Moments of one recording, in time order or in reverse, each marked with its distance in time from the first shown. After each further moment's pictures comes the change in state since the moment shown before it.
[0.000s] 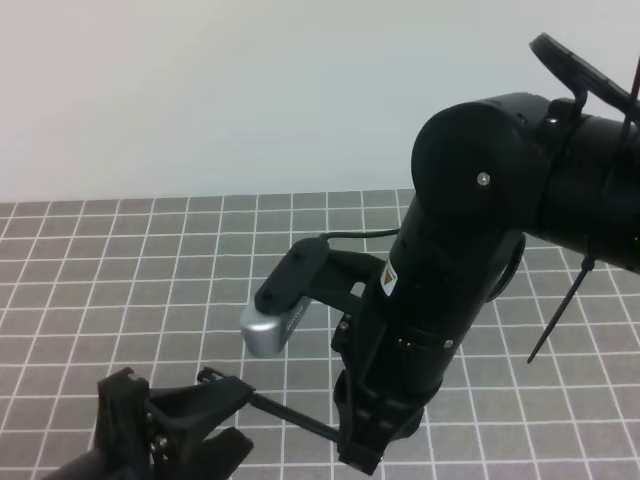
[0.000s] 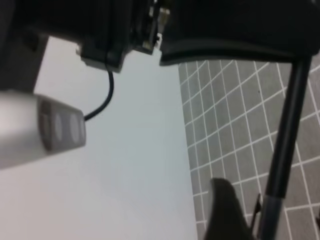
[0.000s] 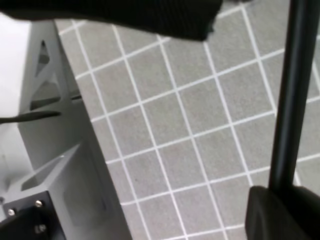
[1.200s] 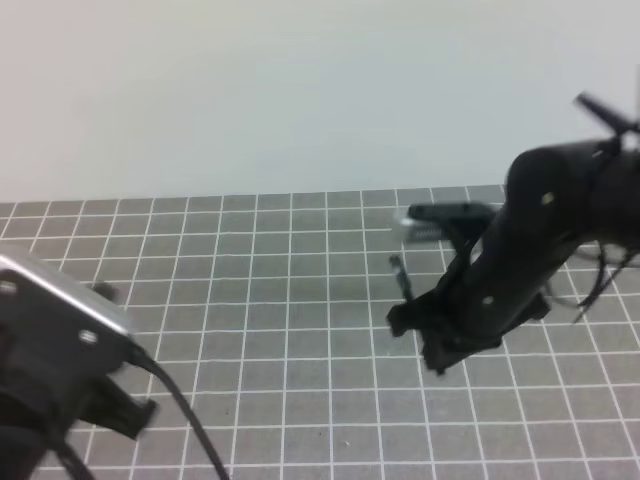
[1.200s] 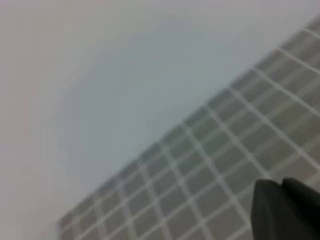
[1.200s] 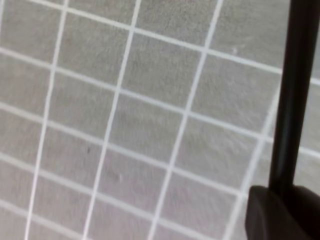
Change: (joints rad) left arm 0.000 0.120 -0.153 -1.772 -0.368 0.782; right arm -0.293 0.086 0.192 -0.151 -0.437 0.595
